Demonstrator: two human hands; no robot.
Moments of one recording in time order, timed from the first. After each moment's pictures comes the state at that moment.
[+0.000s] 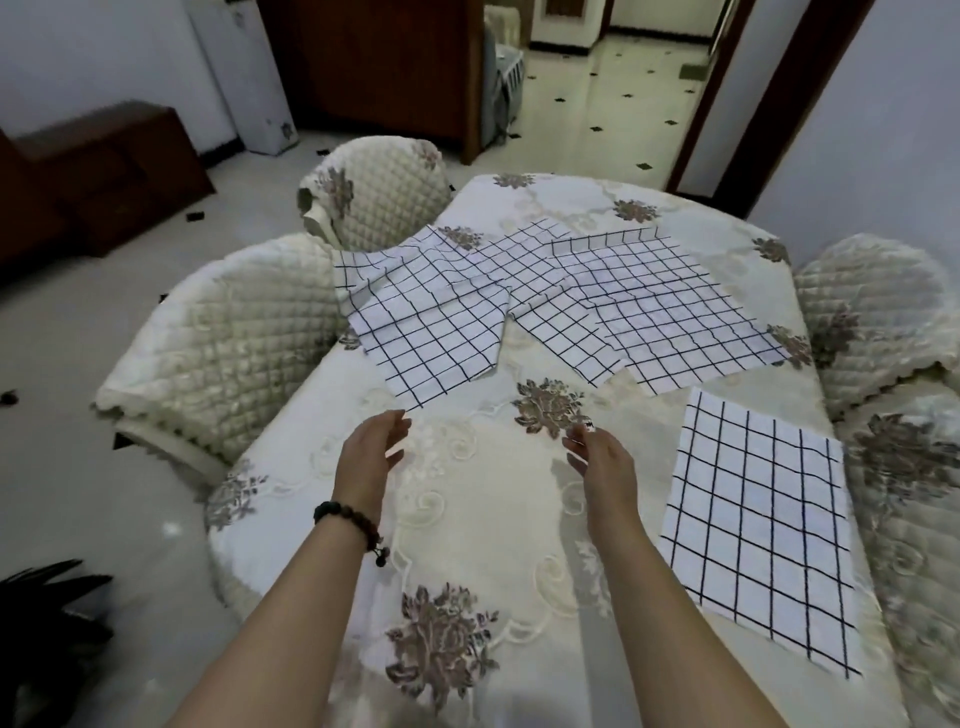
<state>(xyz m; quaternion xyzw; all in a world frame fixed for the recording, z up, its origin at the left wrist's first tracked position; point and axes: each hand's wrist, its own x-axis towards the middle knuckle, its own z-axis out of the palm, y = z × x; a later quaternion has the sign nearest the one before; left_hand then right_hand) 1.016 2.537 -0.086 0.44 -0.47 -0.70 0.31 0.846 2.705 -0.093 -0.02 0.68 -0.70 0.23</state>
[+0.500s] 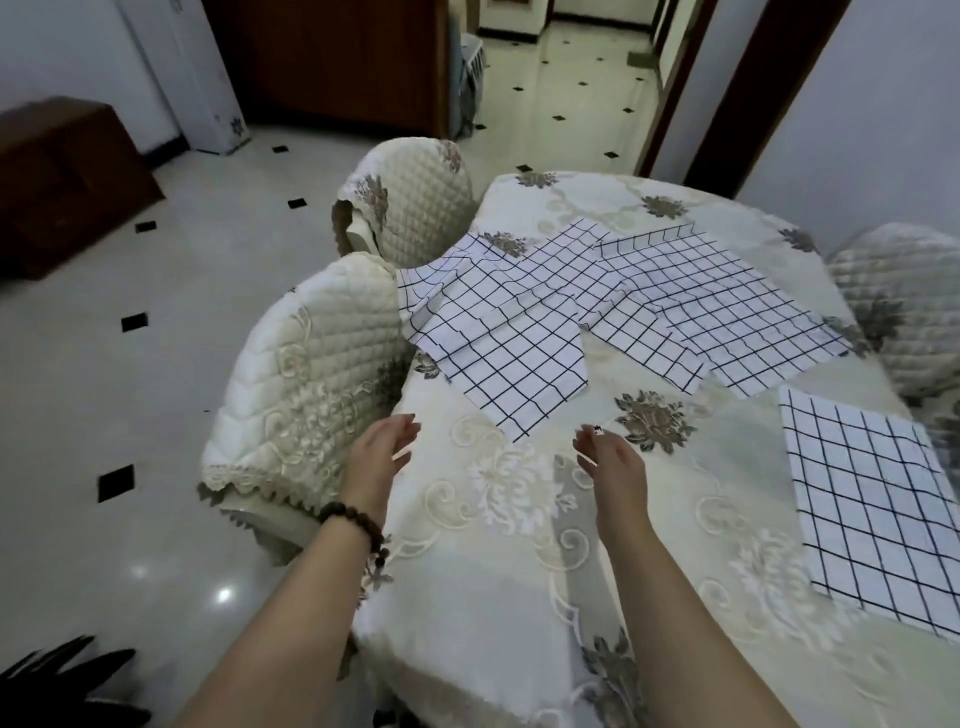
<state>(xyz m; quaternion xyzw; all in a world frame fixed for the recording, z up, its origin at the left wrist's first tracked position) 1.090 2.343 -0.104 0.41 -0.48 -0.73 0.25 0.941 2.541 -0.110 0.04 0.68 -0.71 0.18</state>
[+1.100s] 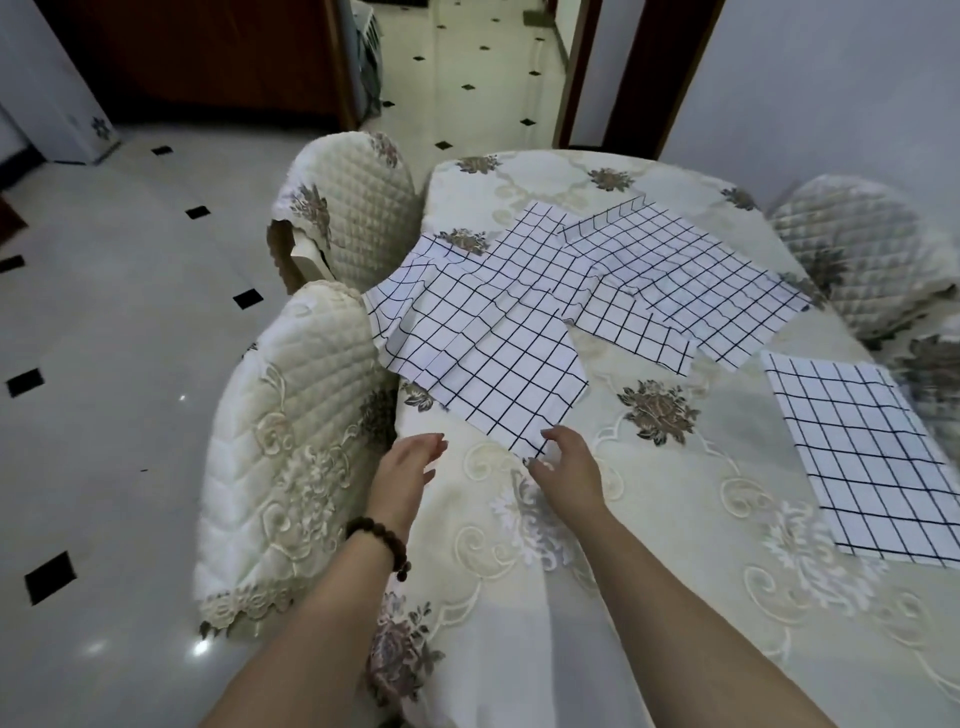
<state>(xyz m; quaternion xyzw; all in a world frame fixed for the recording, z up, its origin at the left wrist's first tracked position) 1.049 2.284 -0.121 0.36 -0.55 -0.75 0.10 0.941 2.458 -0.146 -0.11 0.90 -0.41 0.14</state>
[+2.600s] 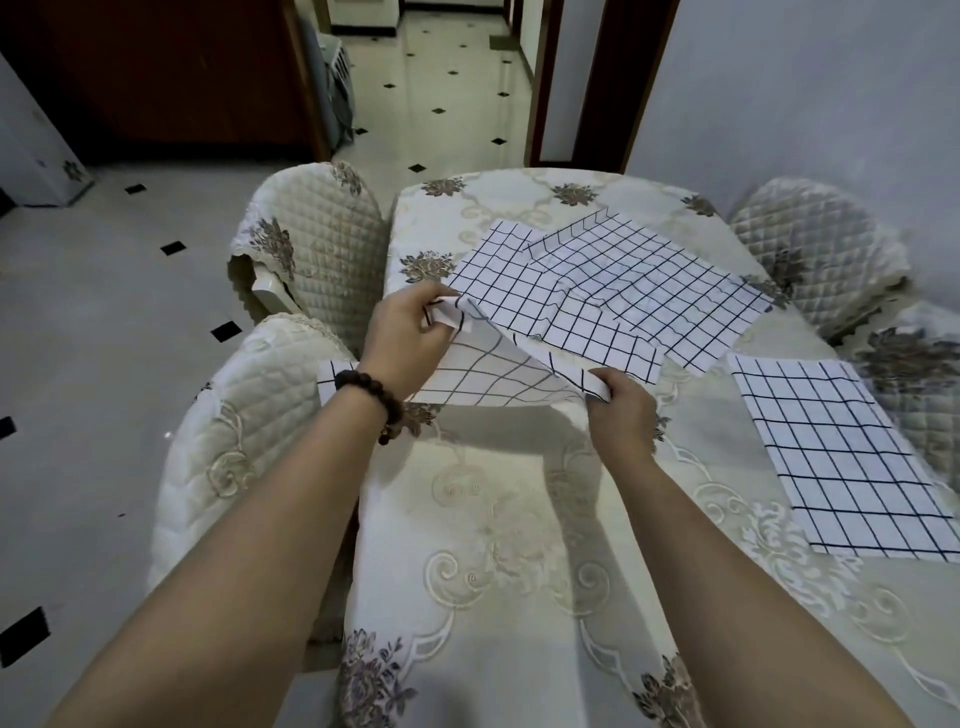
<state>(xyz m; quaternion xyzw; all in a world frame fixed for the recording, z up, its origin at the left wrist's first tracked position) 0.938 2.272 0.018 0.09 -0.86 -0.43 0.27 0.865 2.497 -0.068 -0.02 0.89 -0.46 -0.06</state>
